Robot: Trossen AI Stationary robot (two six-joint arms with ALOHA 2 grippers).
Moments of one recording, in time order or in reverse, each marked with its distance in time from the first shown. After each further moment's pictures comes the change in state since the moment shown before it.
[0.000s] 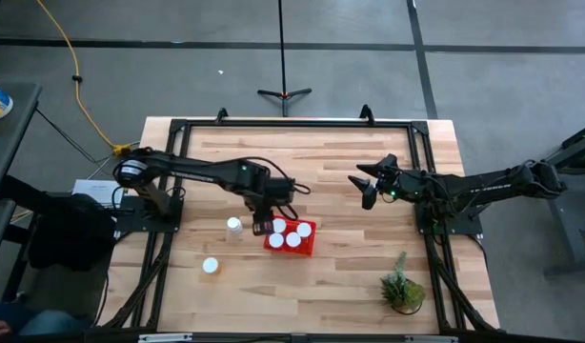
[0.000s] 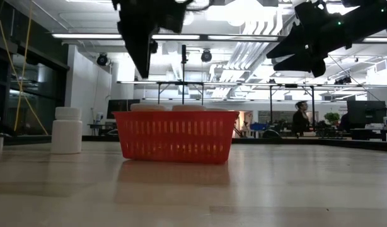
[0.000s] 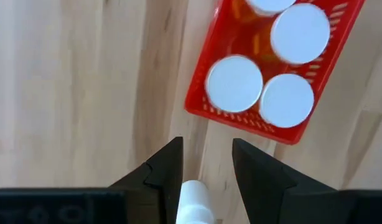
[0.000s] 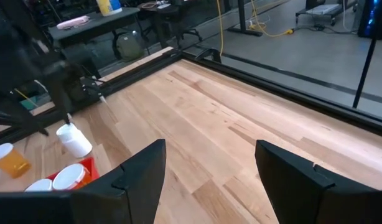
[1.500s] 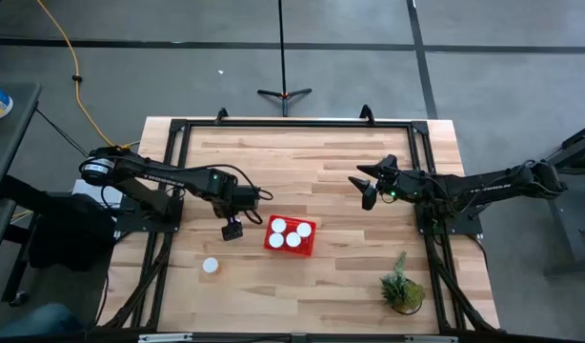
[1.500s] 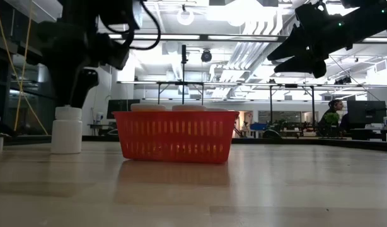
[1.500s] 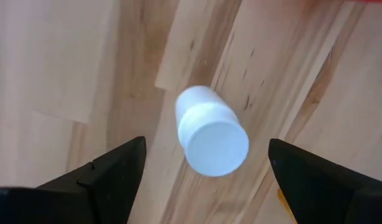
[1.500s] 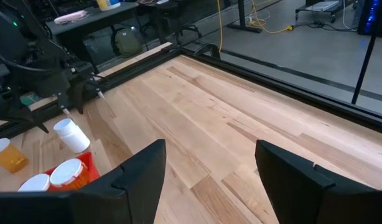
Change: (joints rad) left arm -0.003 -0.287 -0.539 0.143 0.095 -0.165; right arm 0.000 0.000 -0.001 -0.018 -0.004 0.003
